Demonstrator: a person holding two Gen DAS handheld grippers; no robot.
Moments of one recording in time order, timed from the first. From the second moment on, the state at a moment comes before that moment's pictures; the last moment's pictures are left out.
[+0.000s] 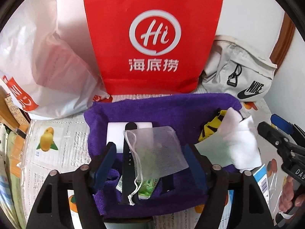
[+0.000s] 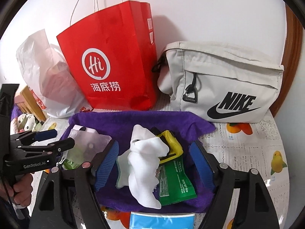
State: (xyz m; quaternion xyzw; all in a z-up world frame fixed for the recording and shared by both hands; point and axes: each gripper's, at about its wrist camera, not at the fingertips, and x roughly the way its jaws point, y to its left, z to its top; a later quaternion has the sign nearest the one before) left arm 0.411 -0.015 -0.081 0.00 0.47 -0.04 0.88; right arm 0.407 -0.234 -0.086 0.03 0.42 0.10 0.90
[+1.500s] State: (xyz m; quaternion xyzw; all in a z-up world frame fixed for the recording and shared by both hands) left arm 0.071 -0.040 0.017 -0.02 0.35 -0.04 0.93; right arm 0.082 -0.237 0.003 0.03 0.39 0.04 0.92
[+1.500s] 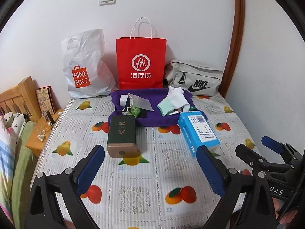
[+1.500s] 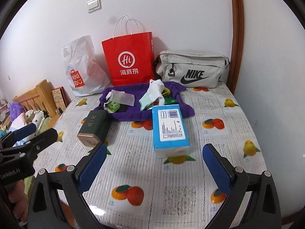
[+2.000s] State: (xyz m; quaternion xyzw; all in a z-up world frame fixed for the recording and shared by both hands) left arm 0.052 -0.031 0.020 -0.02 0.35 -0.02 0.94; right arm 0.059 -0.239 0.007 0.02 0.37 0.03 0.93
